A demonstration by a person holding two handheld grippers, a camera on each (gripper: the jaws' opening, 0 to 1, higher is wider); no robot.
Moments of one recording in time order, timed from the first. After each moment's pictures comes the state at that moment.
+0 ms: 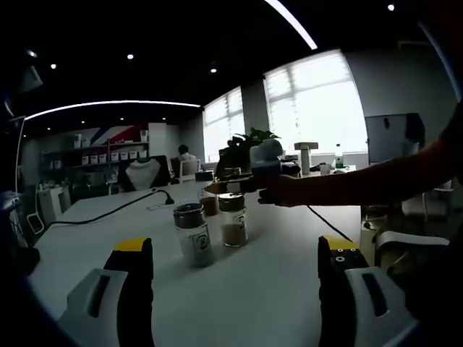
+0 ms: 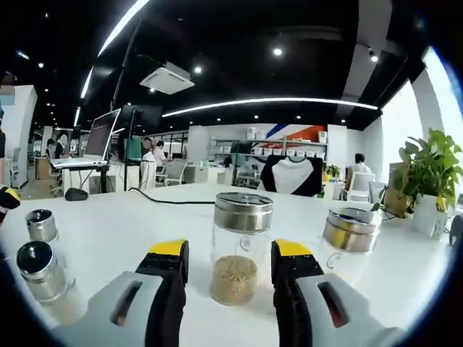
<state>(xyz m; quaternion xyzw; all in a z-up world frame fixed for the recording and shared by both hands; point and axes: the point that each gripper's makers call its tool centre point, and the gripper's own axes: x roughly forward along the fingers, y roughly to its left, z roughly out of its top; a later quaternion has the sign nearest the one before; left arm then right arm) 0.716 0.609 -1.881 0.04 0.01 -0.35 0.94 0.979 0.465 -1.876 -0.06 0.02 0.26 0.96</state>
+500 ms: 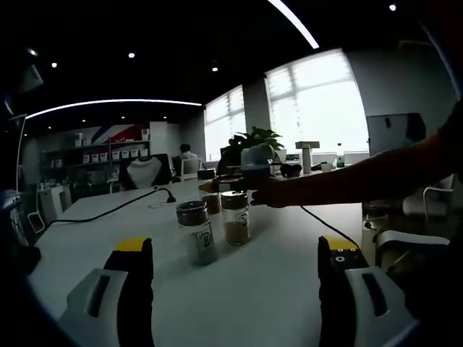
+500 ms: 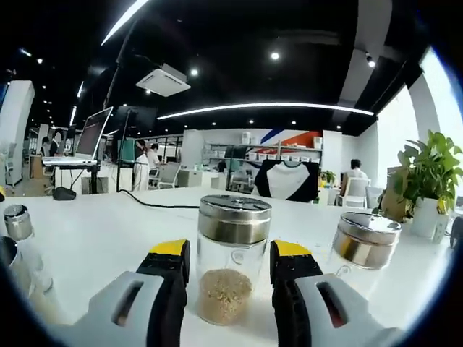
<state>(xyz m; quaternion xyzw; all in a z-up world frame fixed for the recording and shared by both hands) 0.718 0.613 -1.883 0.04 0.02 -0.35 0.94 1.005 0.472 -1.876 -0.05 0.00 0.24 0.97</state>
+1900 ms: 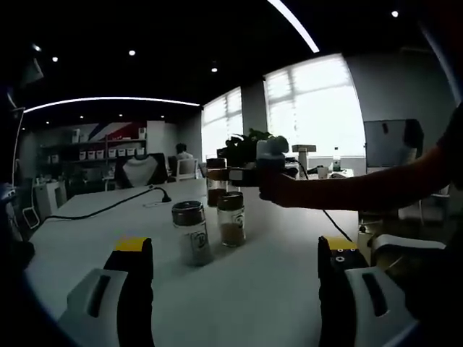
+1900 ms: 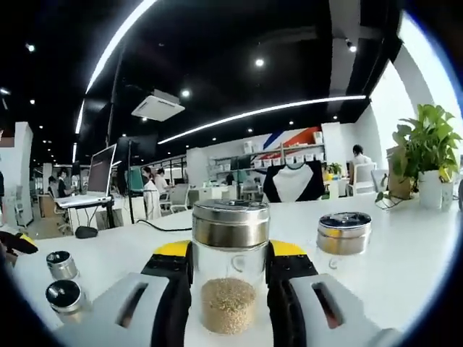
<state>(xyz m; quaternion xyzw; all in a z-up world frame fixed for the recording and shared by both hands) 0.716 0.605 -1.884 0.03 0.02 -0.36 0.93 0.954 0.457 -1.847 0.05 0.00 0.28 0.96</state>
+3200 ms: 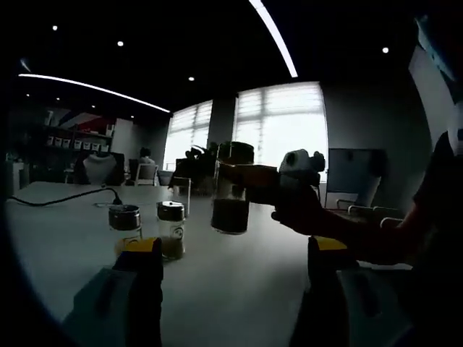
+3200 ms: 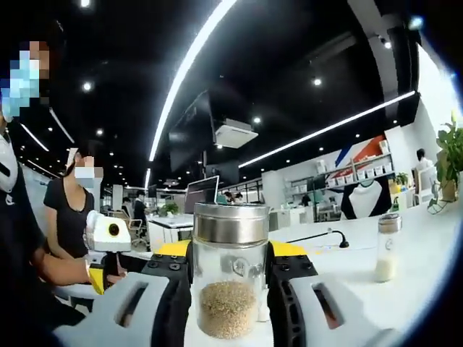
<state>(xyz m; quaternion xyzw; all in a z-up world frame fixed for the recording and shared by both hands) 0.680 0.550 -1.875 -0.05 -0.01 -0.48 0.87 0.725 0.497 -1.810 0.08 -0.09 0.51 0.85</state>
